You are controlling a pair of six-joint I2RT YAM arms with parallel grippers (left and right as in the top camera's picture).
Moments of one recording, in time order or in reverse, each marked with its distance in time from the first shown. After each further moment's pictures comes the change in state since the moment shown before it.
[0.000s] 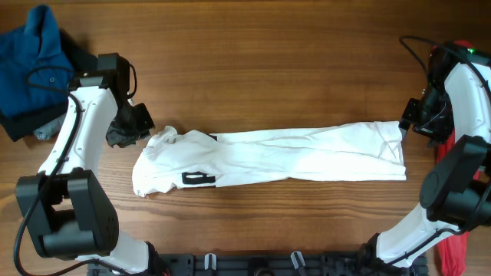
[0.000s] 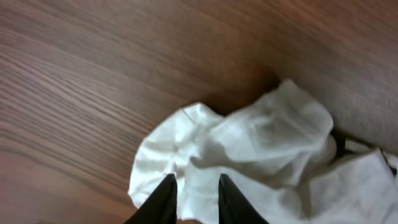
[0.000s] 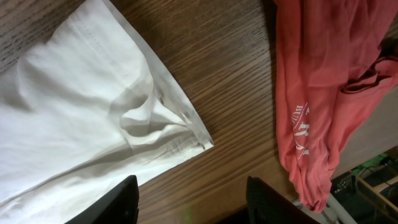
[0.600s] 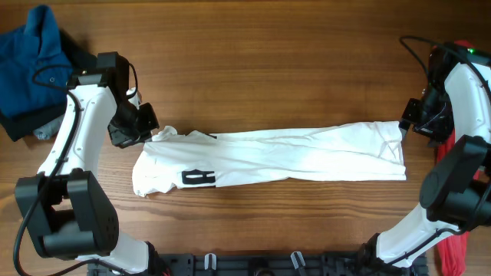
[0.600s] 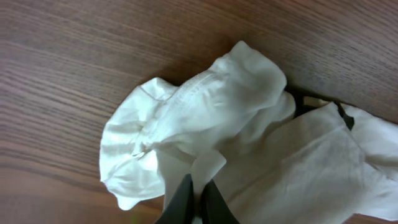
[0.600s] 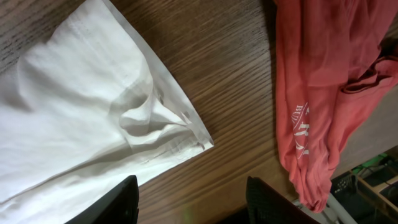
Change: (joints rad) left arm 0.000 0.000 0.025 -0.063 0.150 0.092; right arm 0.000 0.000 0.000 0.000 0.000 0.000
